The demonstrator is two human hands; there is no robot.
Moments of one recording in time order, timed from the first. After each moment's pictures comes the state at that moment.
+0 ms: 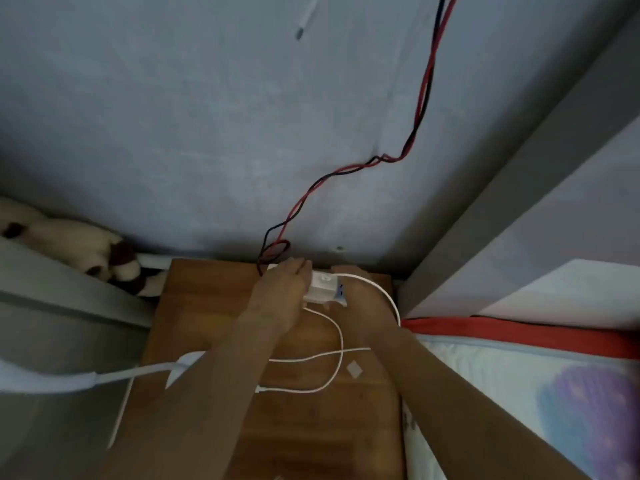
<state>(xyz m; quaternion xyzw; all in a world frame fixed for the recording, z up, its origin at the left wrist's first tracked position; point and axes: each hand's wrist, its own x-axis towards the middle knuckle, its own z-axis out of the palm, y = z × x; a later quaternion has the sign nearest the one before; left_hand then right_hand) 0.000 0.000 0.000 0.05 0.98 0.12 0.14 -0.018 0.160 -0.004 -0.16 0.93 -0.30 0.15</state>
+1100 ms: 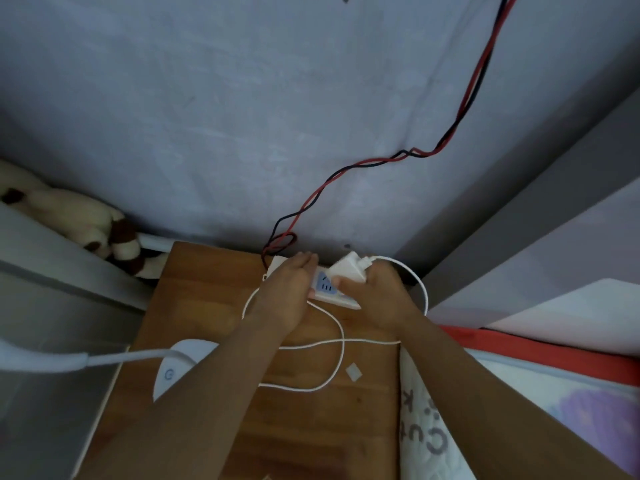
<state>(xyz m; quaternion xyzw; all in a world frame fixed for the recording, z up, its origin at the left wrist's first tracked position) 0.000 0.003 -0.019 -0.03 0.96 0.26 0.11 -0.040 0.162 0.013 -0.01 0.86 -0.45 0.25</state>
